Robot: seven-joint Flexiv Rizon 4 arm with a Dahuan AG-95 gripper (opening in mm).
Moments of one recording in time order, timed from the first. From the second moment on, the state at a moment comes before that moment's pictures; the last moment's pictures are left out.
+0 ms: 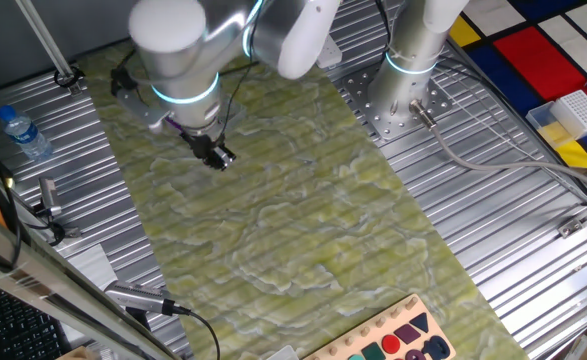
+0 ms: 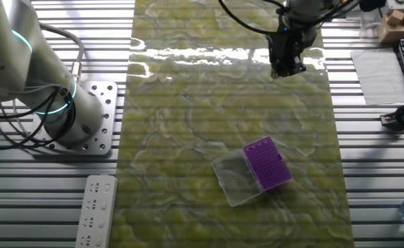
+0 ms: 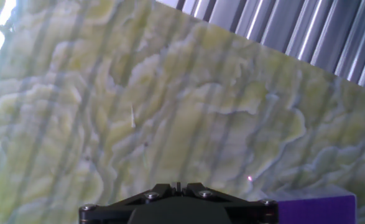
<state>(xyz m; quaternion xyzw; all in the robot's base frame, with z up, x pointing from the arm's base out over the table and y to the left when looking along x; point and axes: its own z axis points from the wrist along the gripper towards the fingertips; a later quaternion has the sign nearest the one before) 0.550 0.060 0.136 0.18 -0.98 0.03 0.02</state>
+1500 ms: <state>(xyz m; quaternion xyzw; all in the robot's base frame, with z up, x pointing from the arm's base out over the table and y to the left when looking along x) 0.565 0.073 0.135 0.10 -0.99 -0.03 -0.08</state>
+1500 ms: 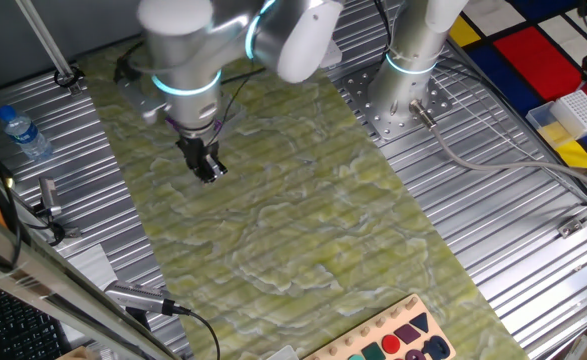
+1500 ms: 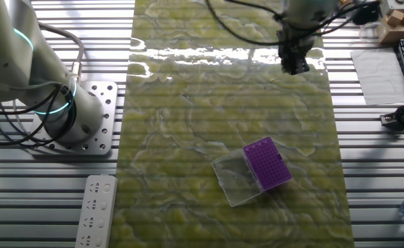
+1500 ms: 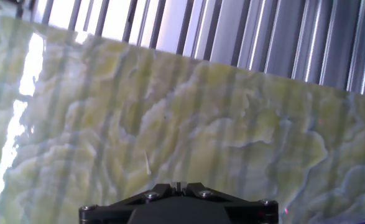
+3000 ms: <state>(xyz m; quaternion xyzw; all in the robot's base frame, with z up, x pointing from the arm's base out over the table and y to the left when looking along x) 0.569 0.075 0.130 0.12 -0.99 -0.05 -0.06</state>
